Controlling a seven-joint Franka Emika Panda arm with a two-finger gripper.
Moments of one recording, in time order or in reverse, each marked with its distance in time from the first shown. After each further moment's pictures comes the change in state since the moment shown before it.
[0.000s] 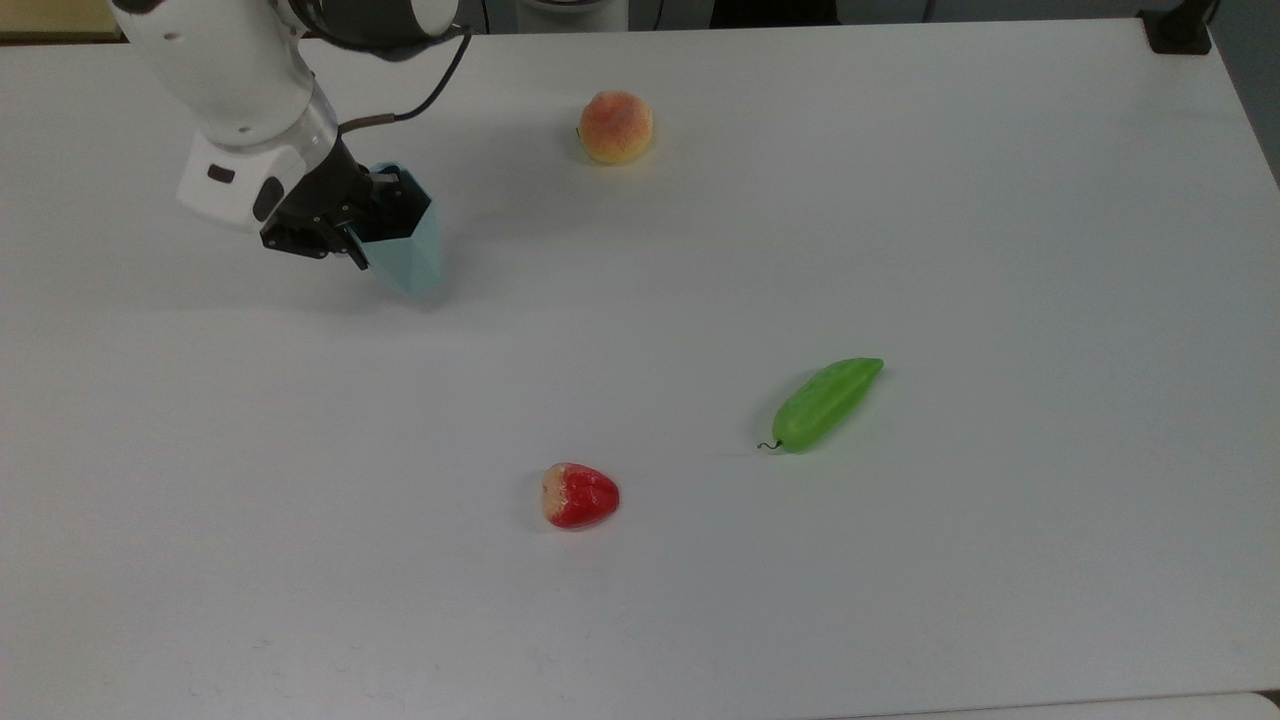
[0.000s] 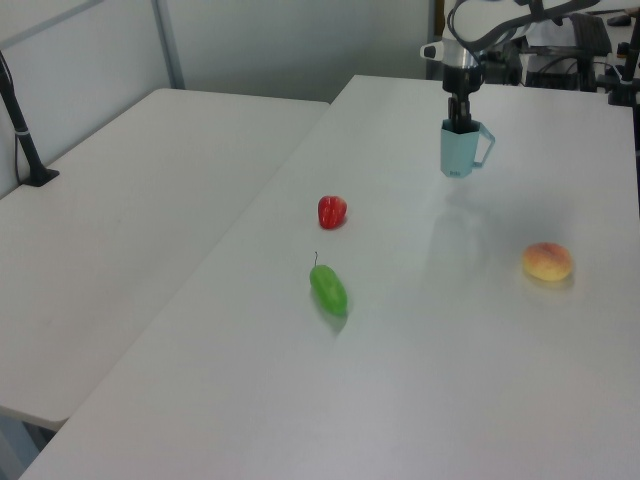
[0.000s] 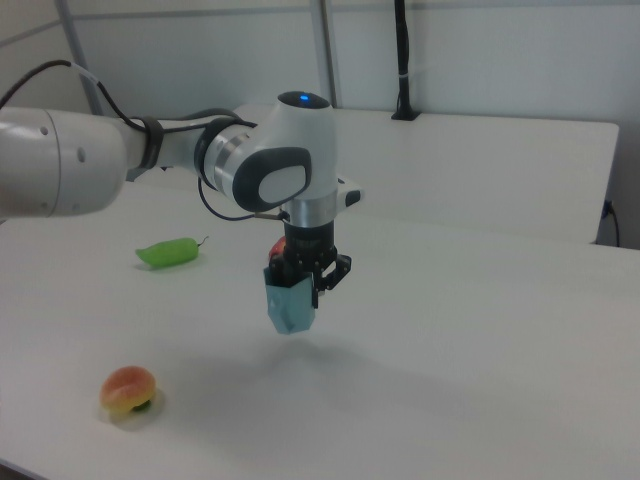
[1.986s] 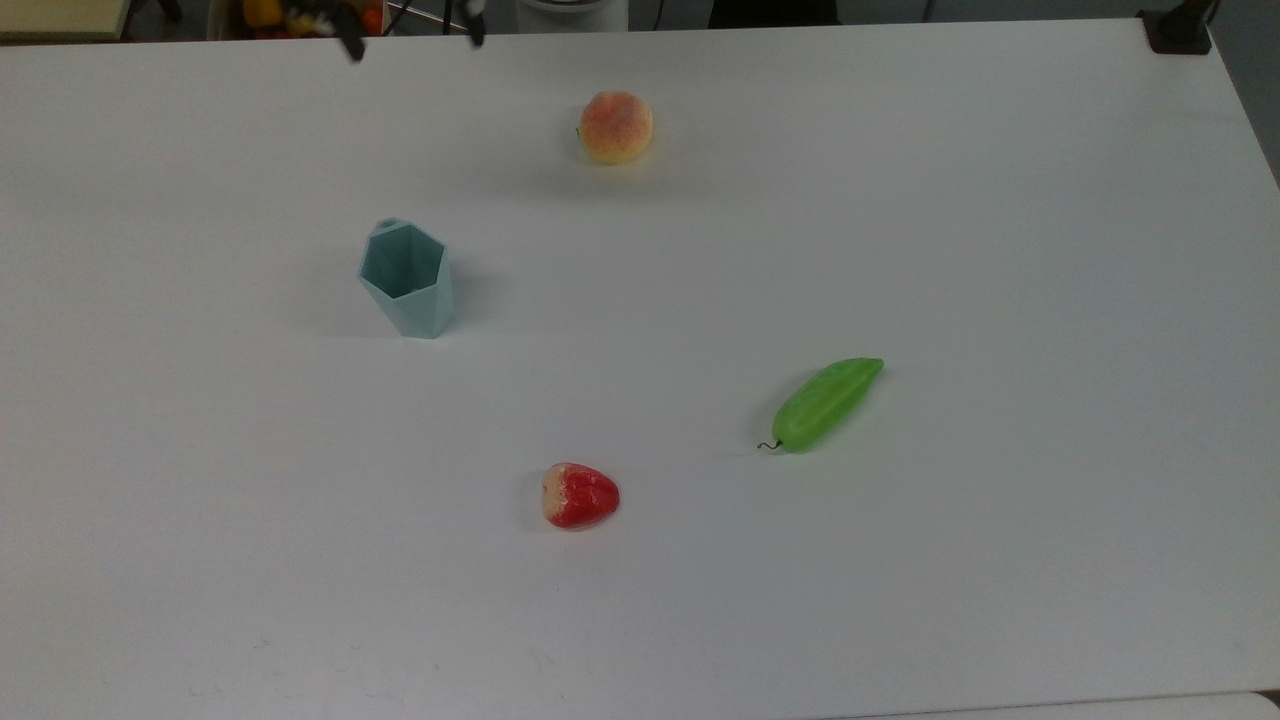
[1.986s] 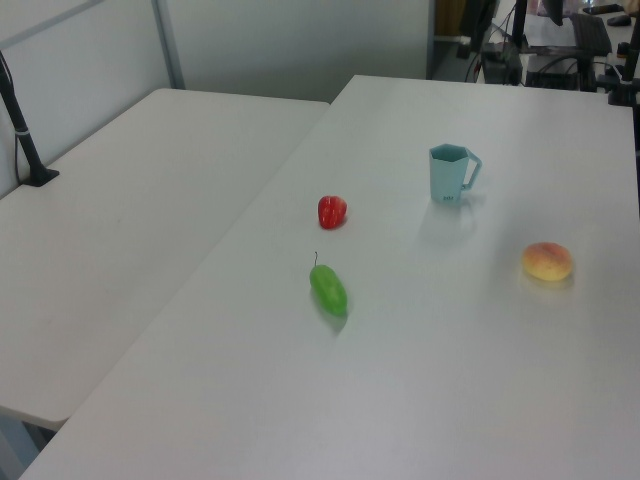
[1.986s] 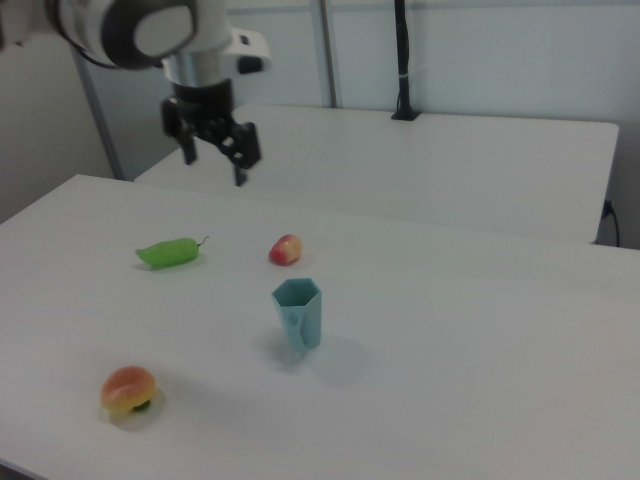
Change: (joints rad) arm 0.056 -0.359 0.074 0.081 0.001 -0.260 0.638
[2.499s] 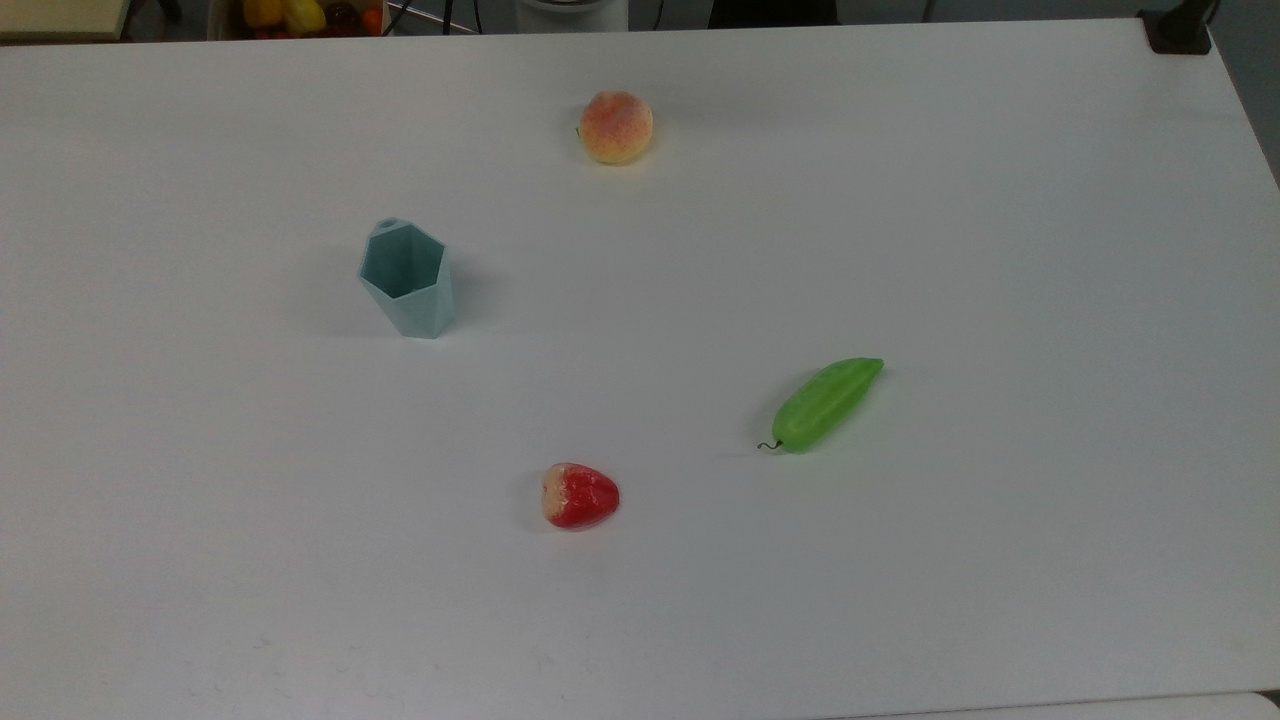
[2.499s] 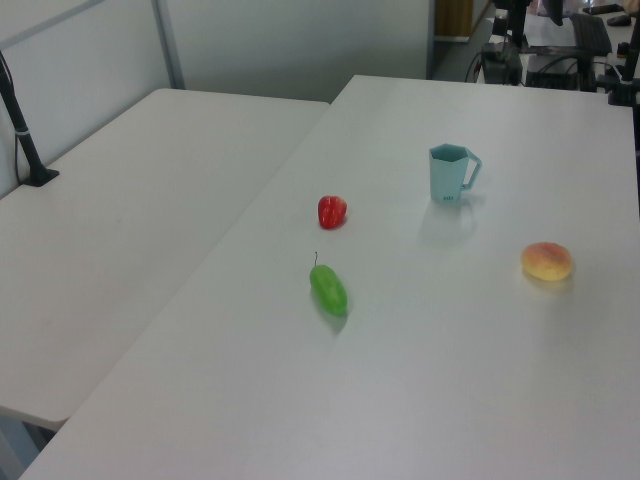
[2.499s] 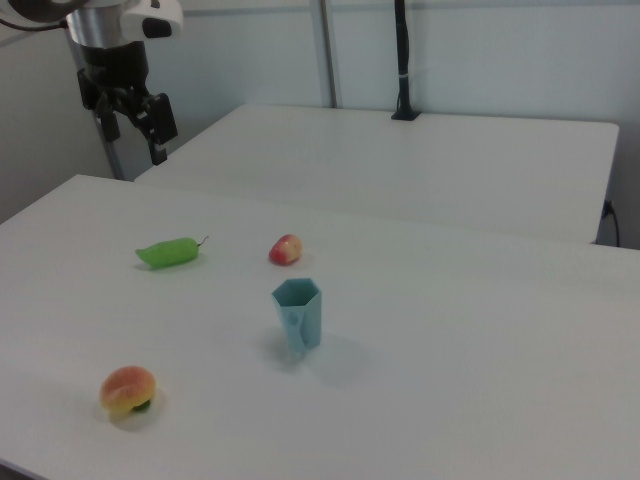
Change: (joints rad) arm -0.039 -0.134 0.189 -0.004 -0.058 -0.160 0.243
